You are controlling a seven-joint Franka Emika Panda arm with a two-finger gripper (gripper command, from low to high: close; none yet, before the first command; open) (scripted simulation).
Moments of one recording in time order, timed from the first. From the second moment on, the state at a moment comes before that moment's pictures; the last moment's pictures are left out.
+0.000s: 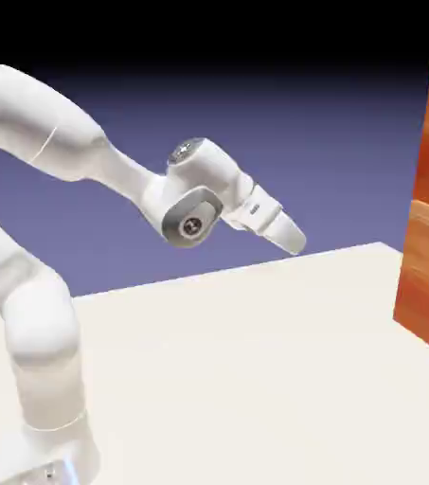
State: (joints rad) arm 0.01 -0.54 0.01 -2.77 0.05 3.04 0.72
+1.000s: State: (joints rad) arm -0.05 0.14 0.19 -1.68 1.23 3.20 0.15
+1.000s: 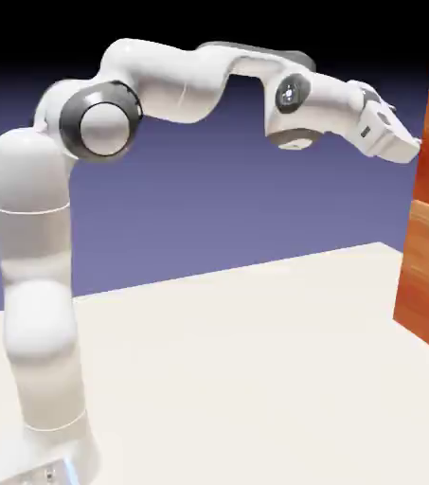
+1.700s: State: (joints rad) arm -0.09 0.61 0.32 -0.92 2.05 3.32 -0.25
